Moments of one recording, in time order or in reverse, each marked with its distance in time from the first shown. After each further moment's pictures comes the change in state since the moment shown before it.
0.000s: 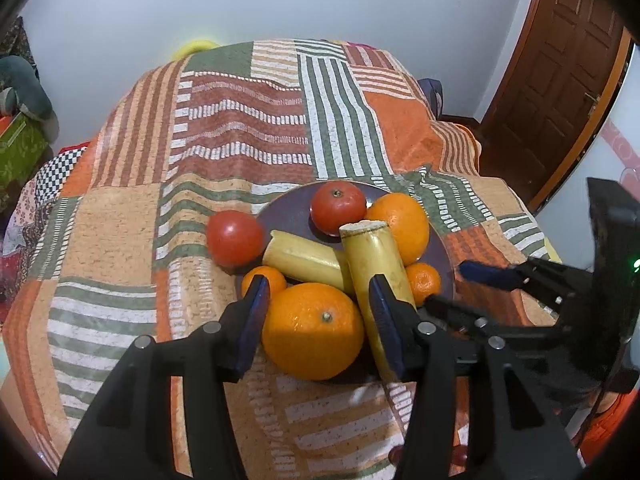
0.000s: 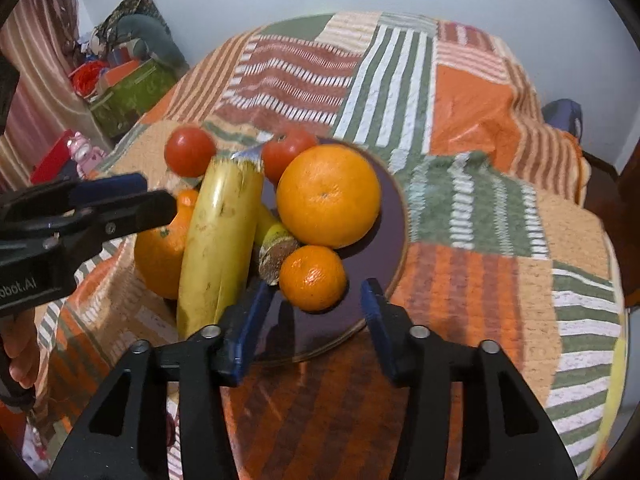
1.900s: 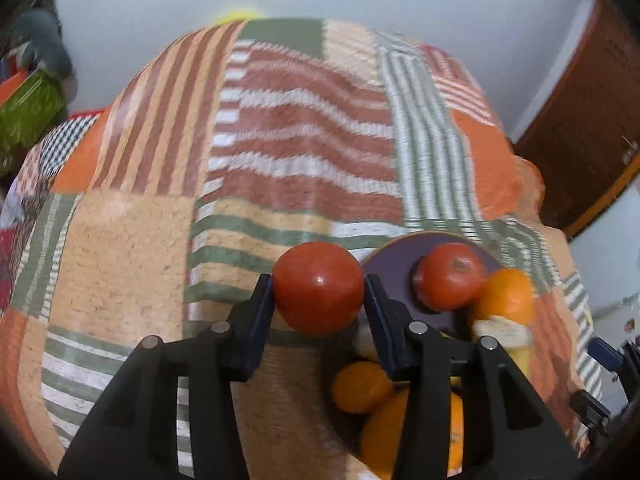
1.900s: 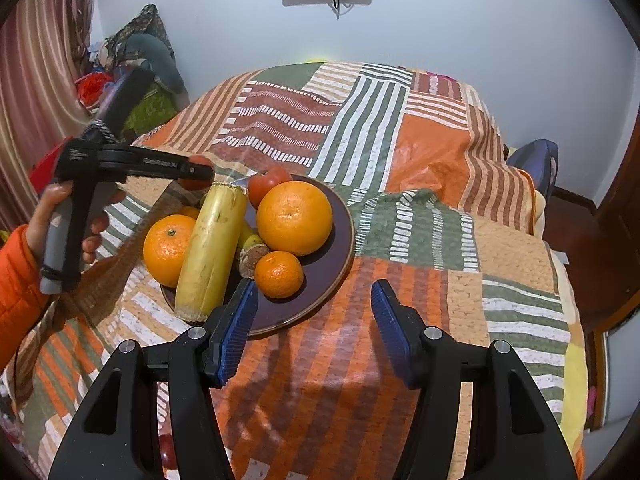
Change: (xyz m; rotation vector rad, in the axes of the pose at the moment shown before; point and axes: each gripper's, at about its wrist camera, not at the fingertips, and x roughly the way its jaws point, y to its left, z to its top) left arm 0.070 0.072 0.049 -0.129 0.043 0.029; right arm -0.036 -0.009 -0.013 -0.049 -0.134 -0.069
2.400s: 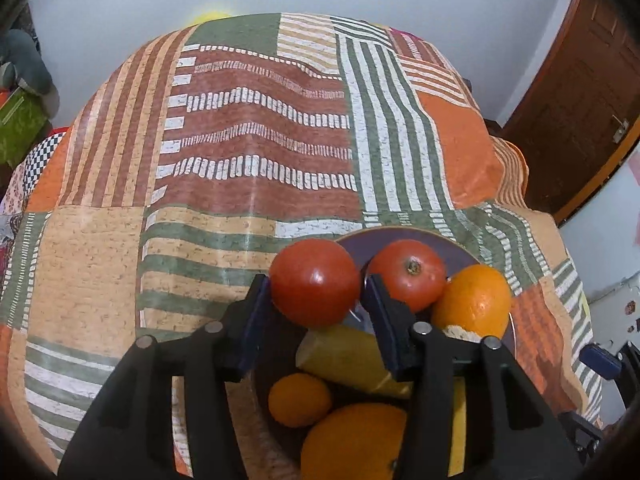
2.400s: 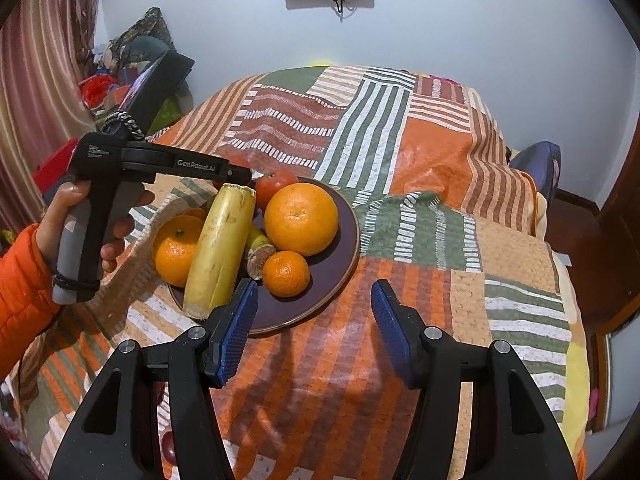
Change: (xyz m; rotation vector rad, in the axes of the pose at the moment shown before) left arm 0.015 -0.034 0.005 0.052 0.034 -0.023; right arm -0.002 0.001 -0.003 0.005 -0.007 0.017
